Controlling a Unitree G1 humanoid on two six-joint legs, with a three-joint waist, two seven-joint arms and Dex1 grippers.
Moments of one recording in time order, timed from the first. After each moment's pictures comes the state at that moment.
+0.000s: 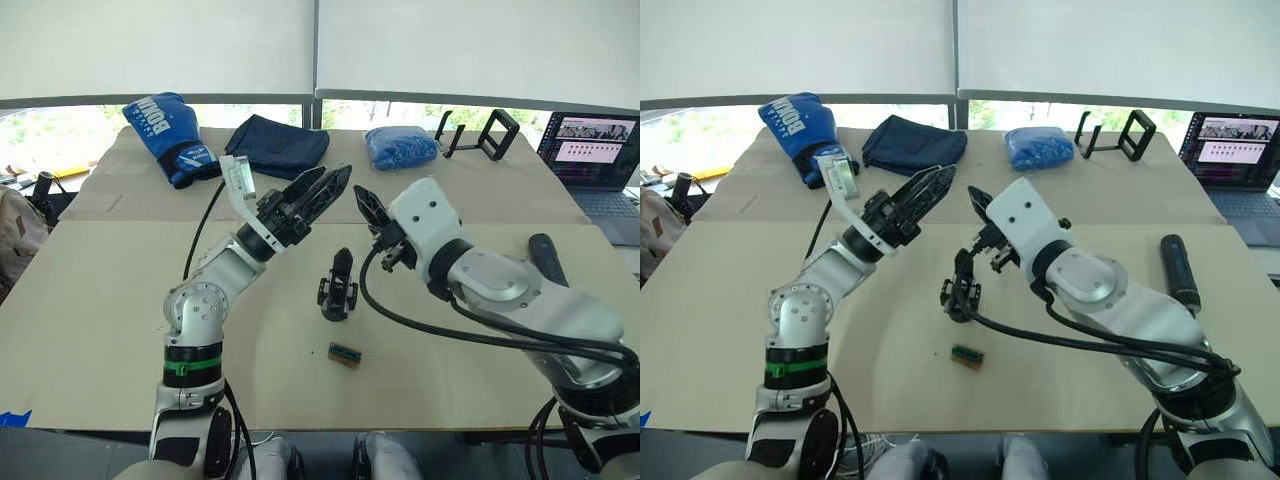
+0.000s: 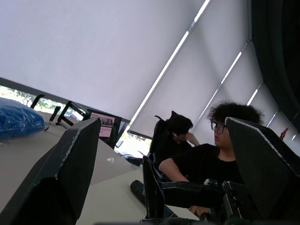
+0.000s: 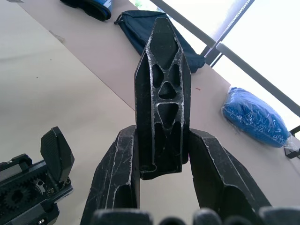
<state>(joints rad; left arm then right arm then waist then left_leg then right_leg) -0.62 0.13 0.16 -0.14 -0.95 0.65 -0.48 -0.67 -0.73 0.27 -0.72 0.52 1.09 -0.01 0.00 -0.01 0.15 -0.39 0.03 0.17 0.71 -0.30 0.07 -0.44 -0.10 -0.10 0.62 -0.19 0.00</state>
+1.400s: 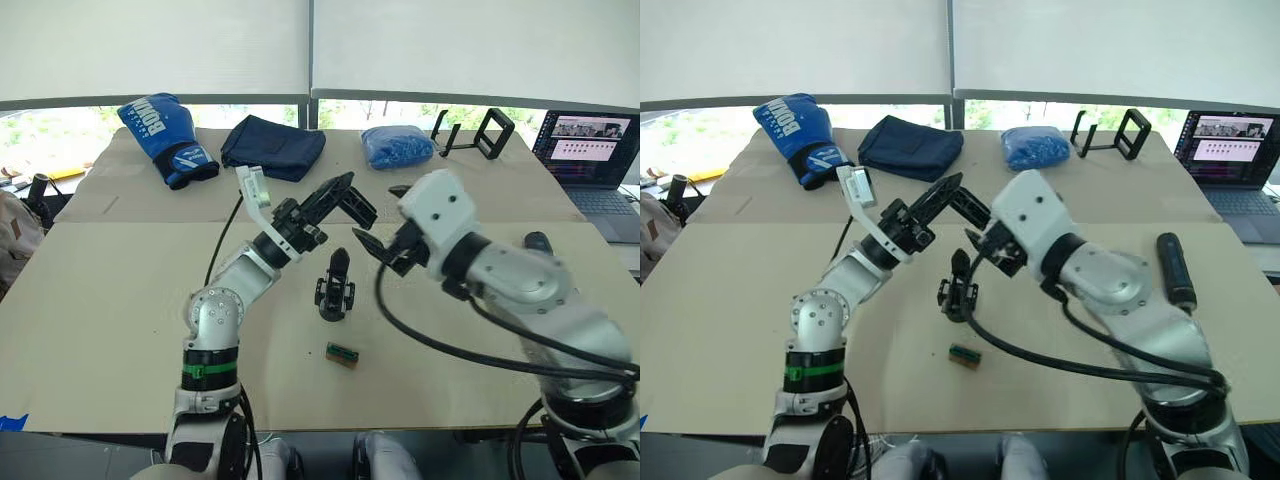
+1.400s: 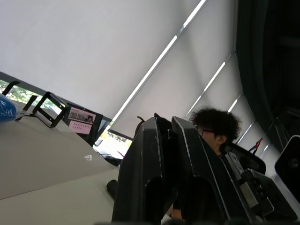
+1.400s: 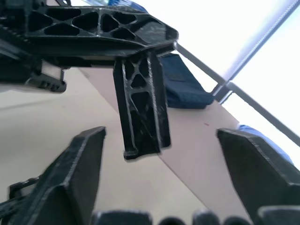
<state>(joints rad) -0.63 0.10 0.17 -0.09 -0.98 0.66 -0.53 -0.59 -0.64 0.06 -0.77 0.35 1.00 0.41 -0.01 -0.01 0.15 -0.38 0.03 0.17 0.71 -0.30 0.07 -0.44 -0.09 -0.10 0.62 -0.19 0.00</state>
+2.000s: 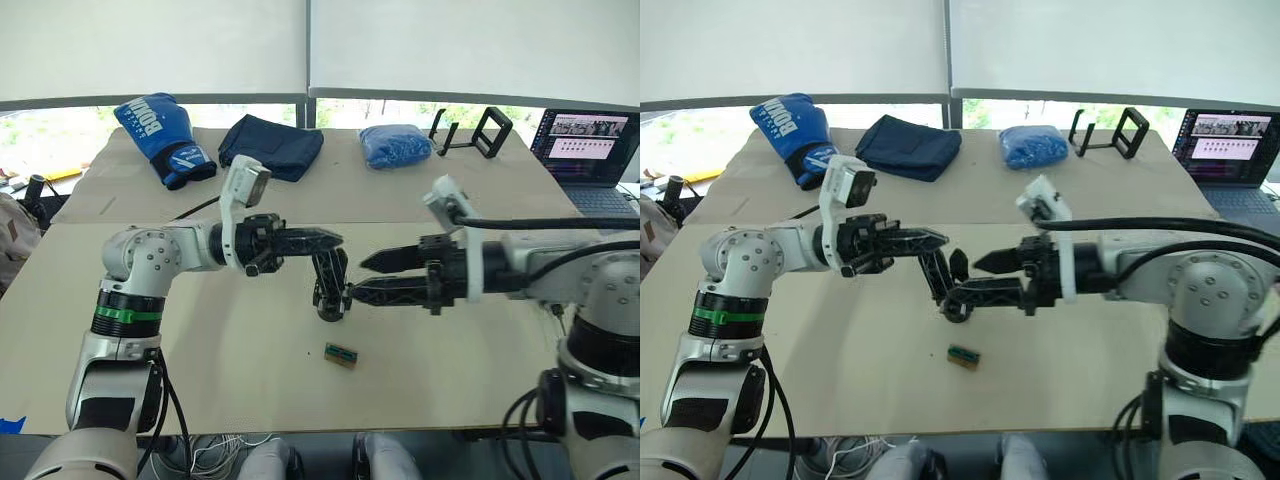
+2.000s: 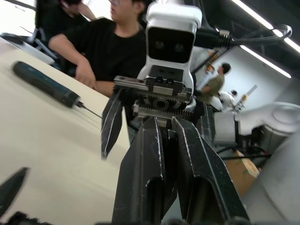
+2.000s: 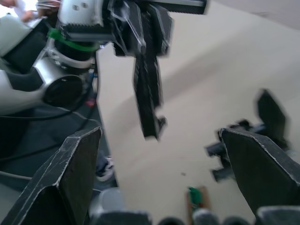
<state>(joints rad) -0.82 0.55 -0.03 0.06 -1.01 1.09 -1.18 -0.79 -0.56 -0.19 -0.40 1.25 1.61 0.50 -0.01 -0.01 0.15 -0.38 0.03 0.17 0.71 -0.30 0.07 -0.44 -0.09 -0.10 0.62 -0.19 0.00</state>
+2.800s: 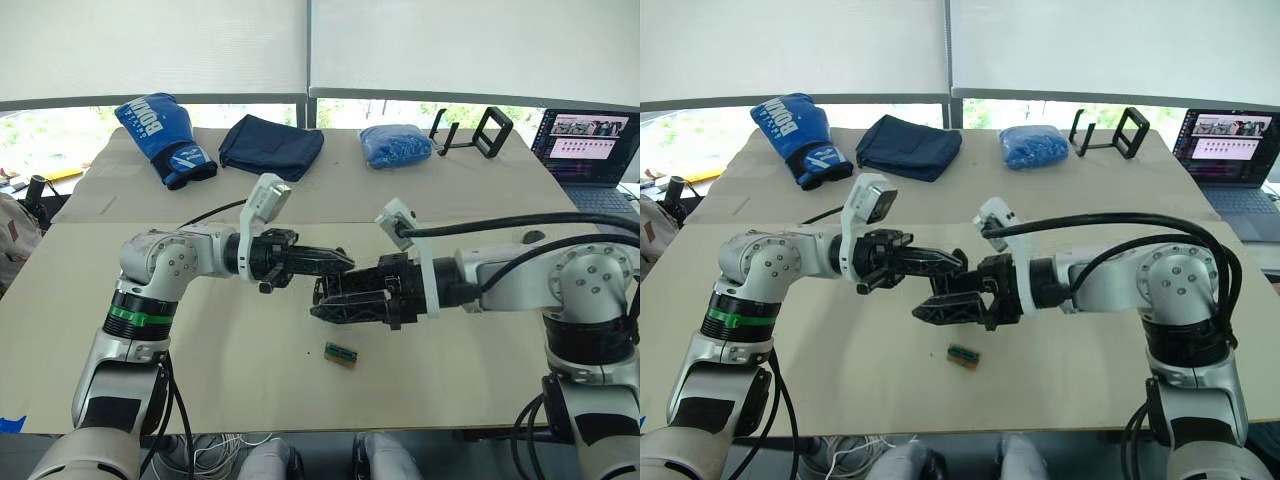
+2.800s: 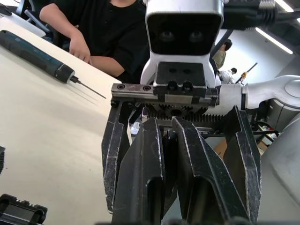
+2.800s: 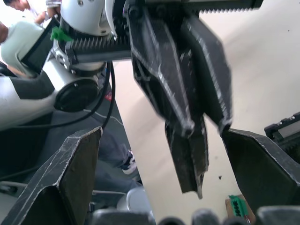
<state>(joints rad) -0.82 0.54 -0.08 0.04 -0.91 1.10 -1.24 -0.79 -0.66 0.06 -0.30 1.76 1.38 0.01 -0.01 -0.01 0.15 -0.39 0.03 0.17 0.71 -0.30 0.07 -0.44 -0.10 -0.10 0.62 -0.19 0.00</state>
